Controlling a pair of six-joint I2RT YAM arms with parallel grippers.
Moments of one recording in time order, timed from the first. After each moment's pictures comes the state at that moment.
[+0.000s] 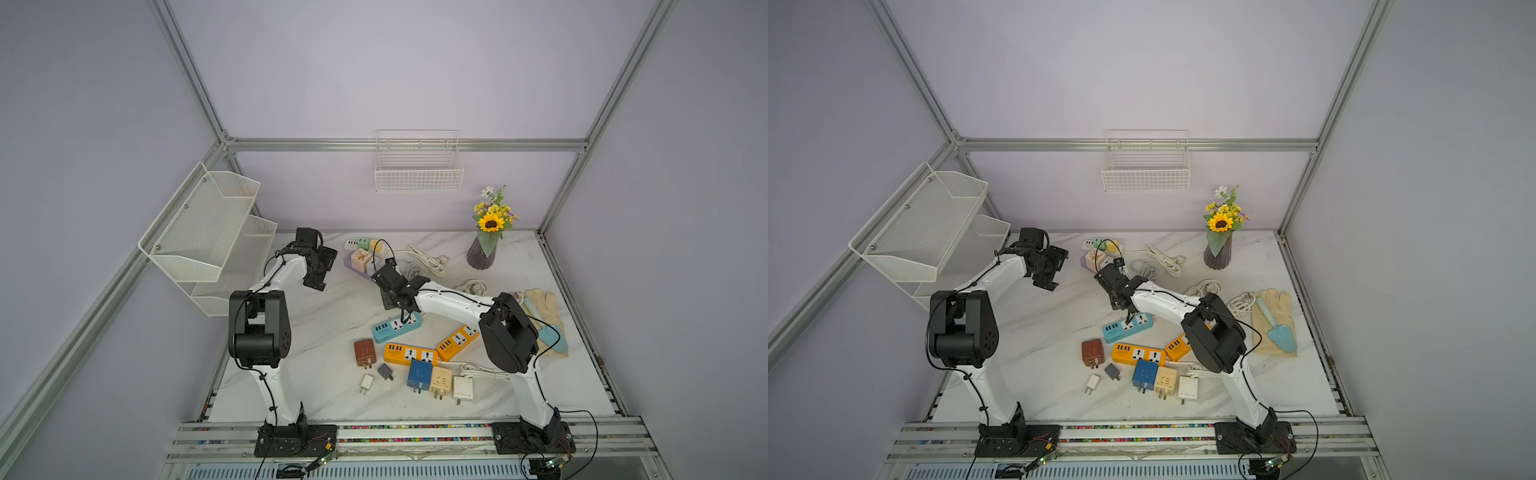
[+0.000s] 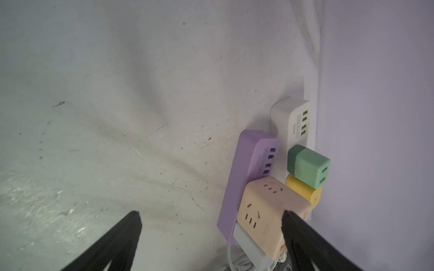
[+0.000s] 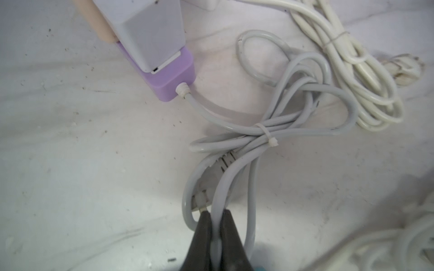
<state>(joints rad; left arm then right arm) -0.01 1.91 1.47 -0.58 0.13 -1.30 0.82 2.09 1.62 -0.55 0.41 0.48</state>
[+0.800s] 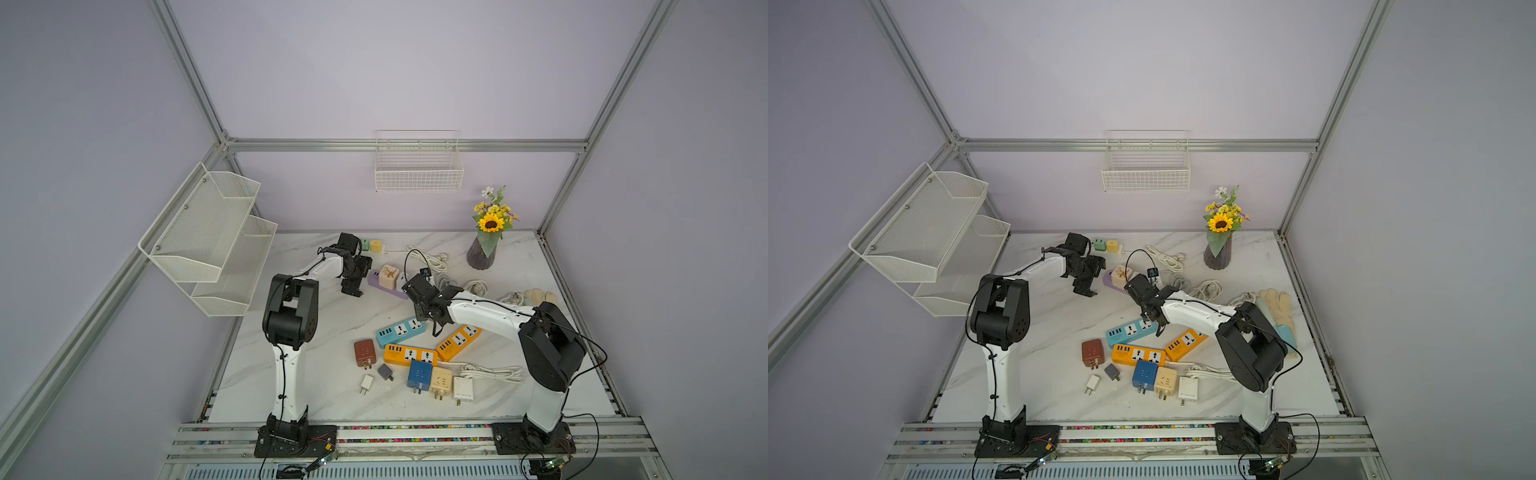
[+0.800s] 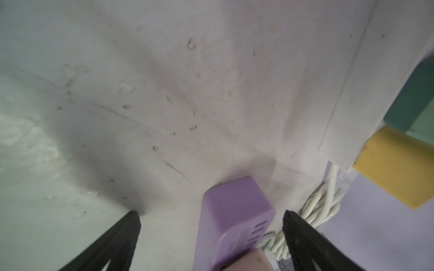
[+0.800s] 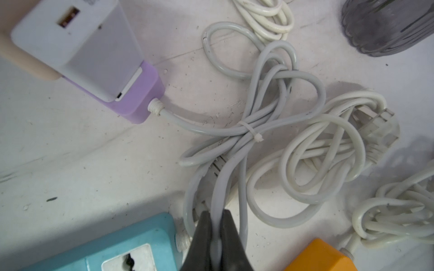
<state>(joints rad) -0.22 2.16 1.66 -0.61 0.20 -1.50 0.75 1.85 1.29 -0.58 0.48 0.54</state>
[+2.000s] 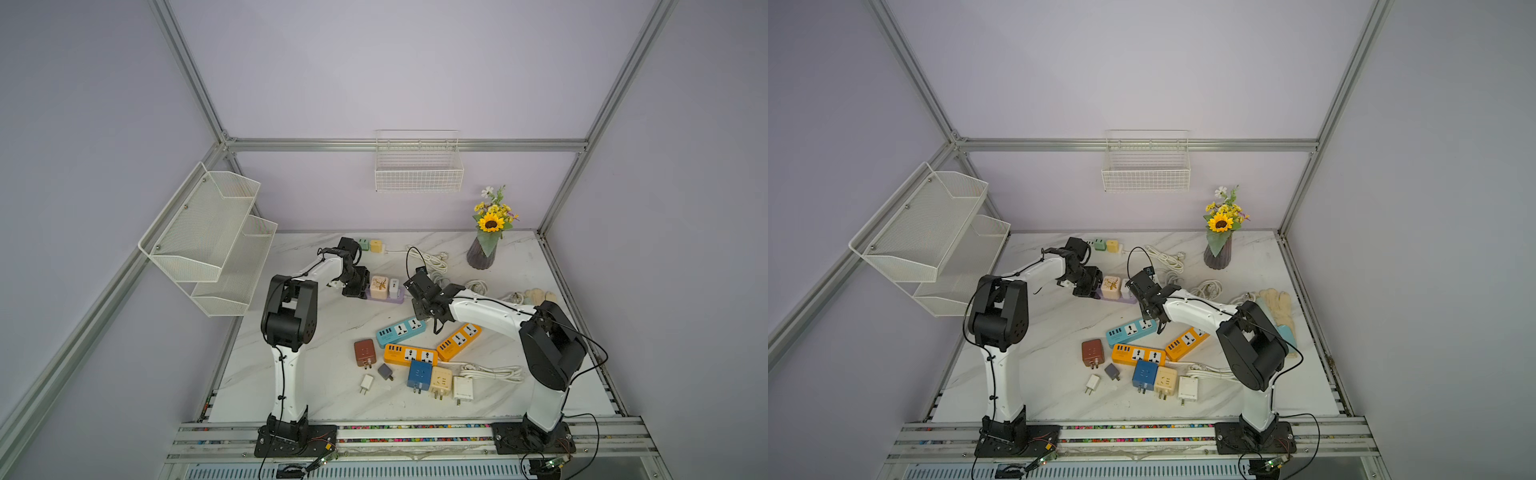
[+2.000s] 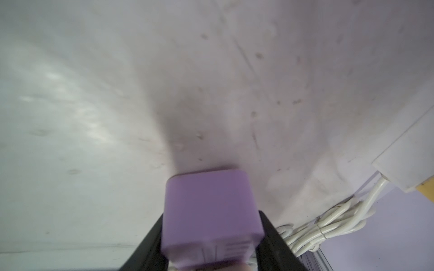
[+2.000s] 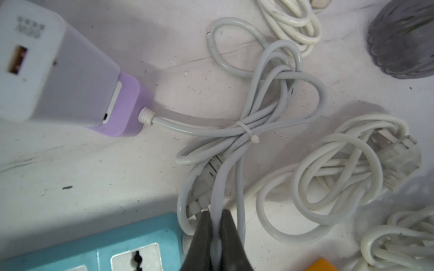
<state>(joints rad) -0.20 2.08 1.53 -0.76 0.28 -1.65 0.73 1.85 1.29 -0.53 0.39 0.38</state>
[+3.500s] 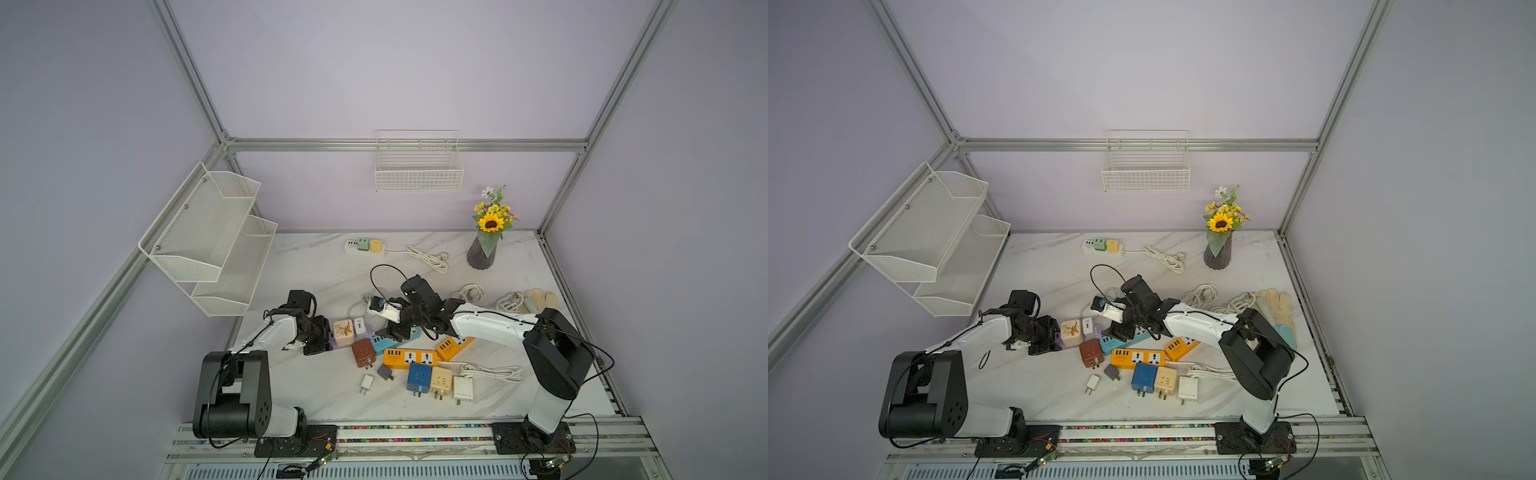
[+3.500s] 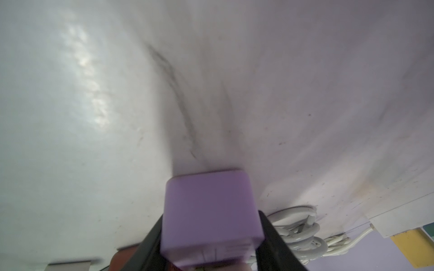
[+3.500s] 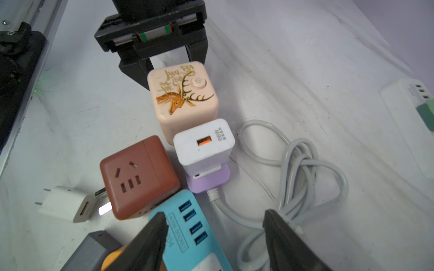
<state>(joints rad) 0.02 1.43 0.72 -0.66 0.27 -1.74 0.80 1.83 1.19 -0.07 -0.43 -0.50</state>
